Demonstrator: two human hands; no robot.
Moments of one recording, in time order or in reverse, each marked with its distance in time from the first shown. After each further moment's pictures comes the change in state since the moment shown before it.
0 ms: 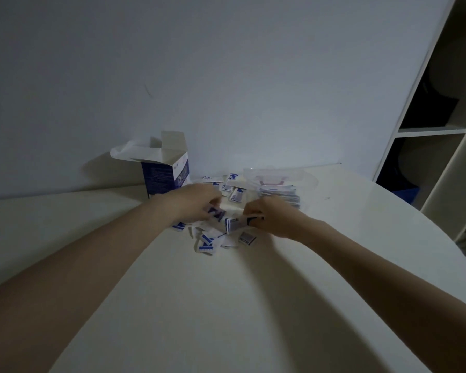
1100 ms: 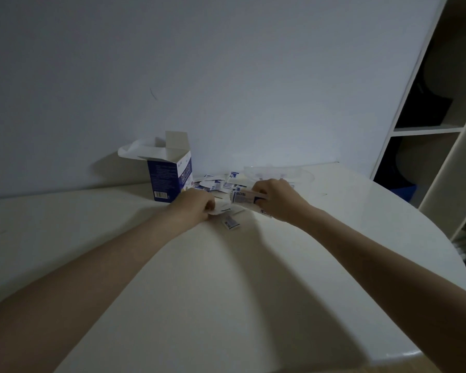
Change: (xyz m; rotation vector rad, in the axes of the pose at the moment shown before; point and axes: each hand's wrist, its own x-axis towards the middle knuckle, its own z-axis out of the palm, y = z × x) left_hand -0.031 0.018 0.012 -0.163 0.197 -0.207; right_hand -0.011 -0.016 -0.020 0.072 0.179 0.165
